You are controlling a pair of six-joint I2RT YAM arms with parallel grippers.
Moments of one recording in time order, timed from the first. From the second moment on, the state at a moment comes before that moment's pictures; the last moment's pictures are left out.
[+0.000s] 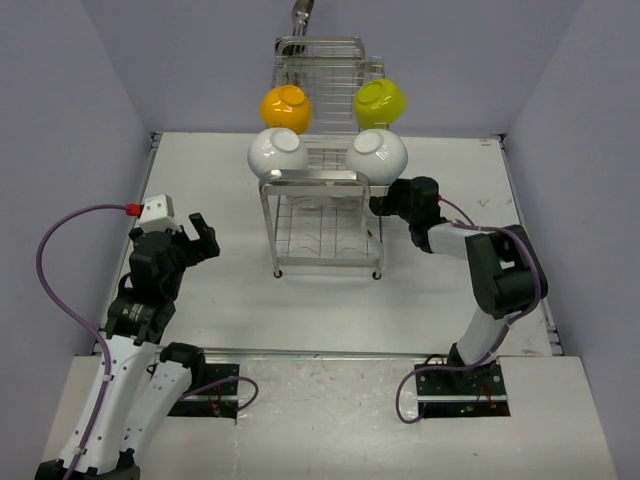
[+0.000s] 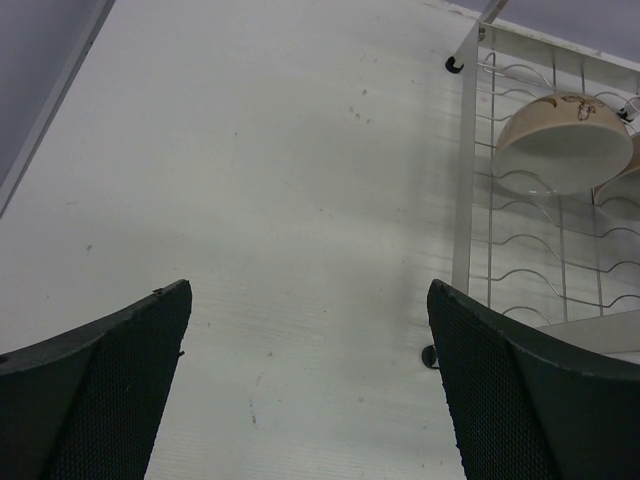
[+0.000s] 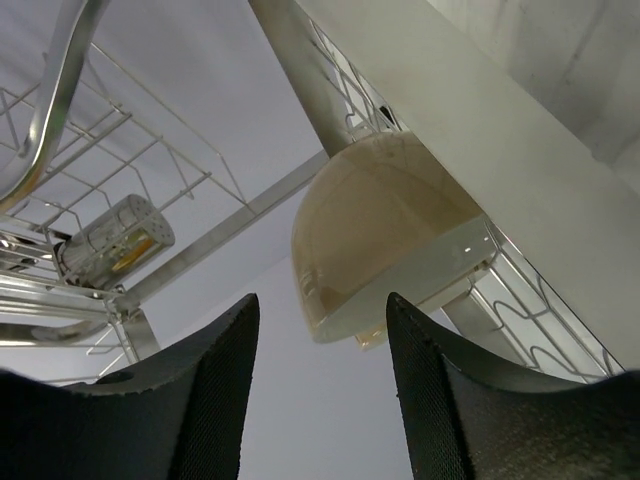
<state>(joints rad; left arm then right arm) -0.20 0.59 0.75 -0.51 -0.27 -0.32 0.26 1.77 0.87 0.51 -0.18 1.98</state>
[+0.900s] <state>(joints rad) -0.20 0.57 0.75 -0.51 -0.25 -0.32 0.30 1.83 0.96 0.51 -0.12 2.00</state>
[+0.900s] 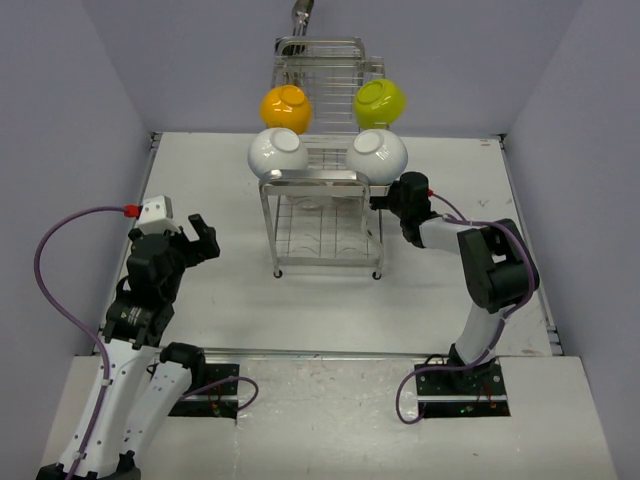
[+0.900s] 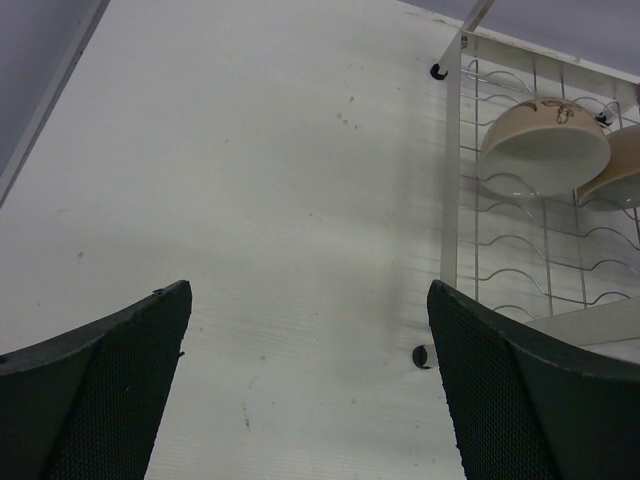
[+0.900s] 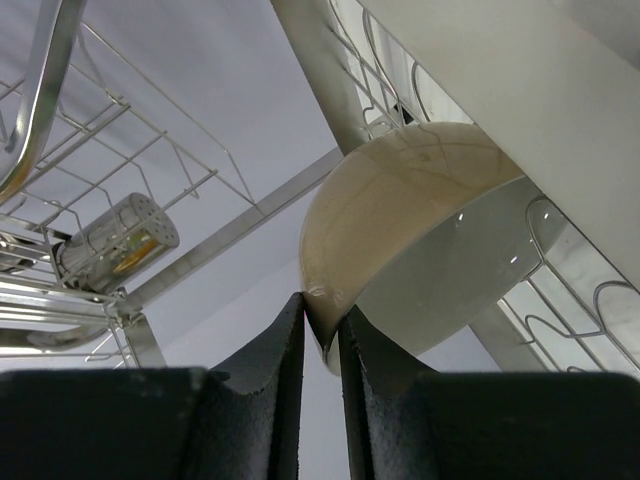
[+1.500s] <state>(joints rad) -0.20 0.56 0.75 -0.51 -0.25 -0.32 0.31 1.83 0.93 0.56 -0.12 2.00</state>
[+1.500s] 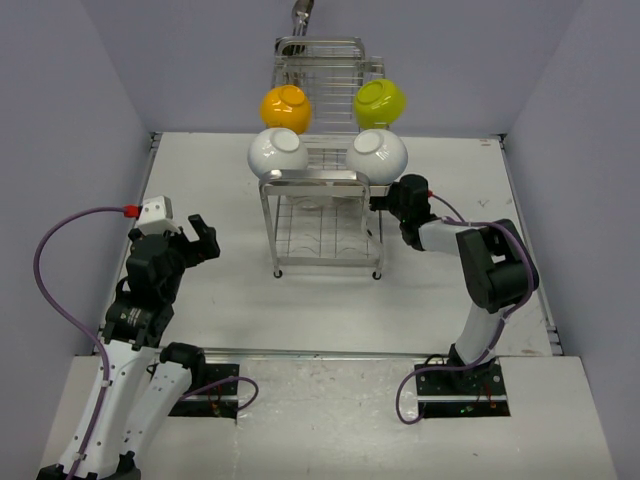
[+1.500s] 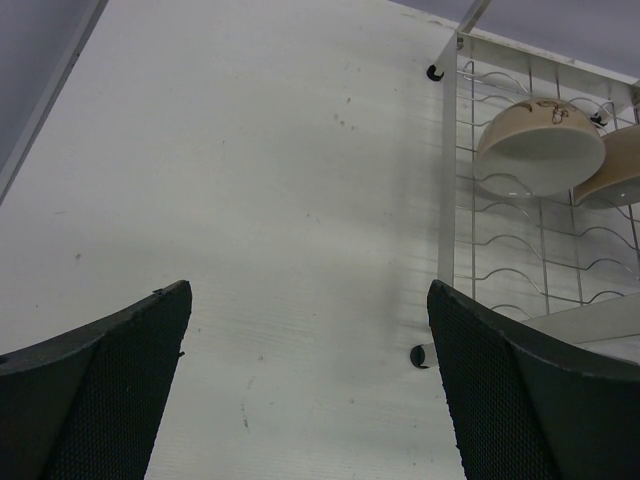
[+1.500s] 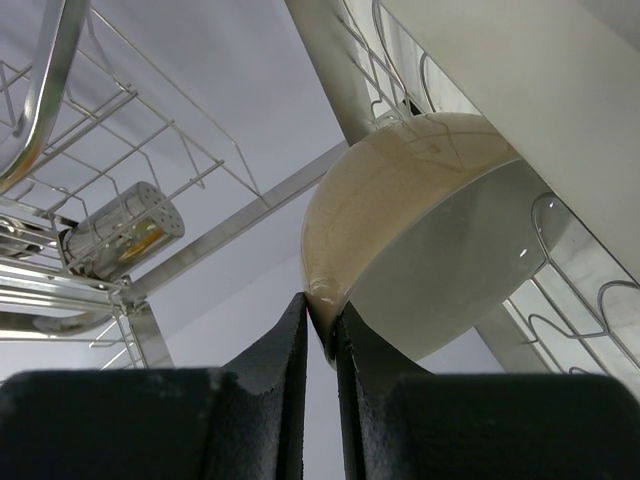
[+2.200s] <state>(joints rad) -0.20 0.56 0.75 -0.51 -0.25 -0.32 0.32 1.87 0.88 0.79 -0.06 1.99</state>
